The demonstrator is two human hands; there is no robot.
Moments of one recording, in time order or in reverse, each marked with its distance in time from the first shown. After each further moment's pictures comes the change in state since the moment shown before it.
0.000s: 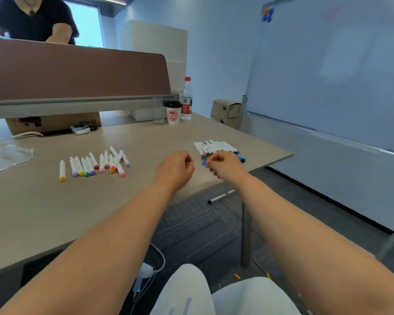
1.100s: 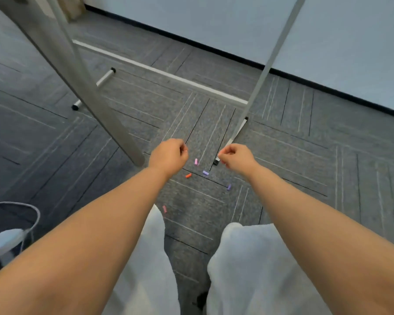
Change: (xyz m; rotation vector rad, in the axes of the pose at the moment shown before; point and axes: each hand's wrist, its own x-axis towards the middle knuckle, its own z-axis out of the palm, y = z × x) left_hand -0.090 0.214 0.432 -0.136 -0.791 0.245; right_hand -0.148 0.438 -0.224 0.008 0.303 0.855
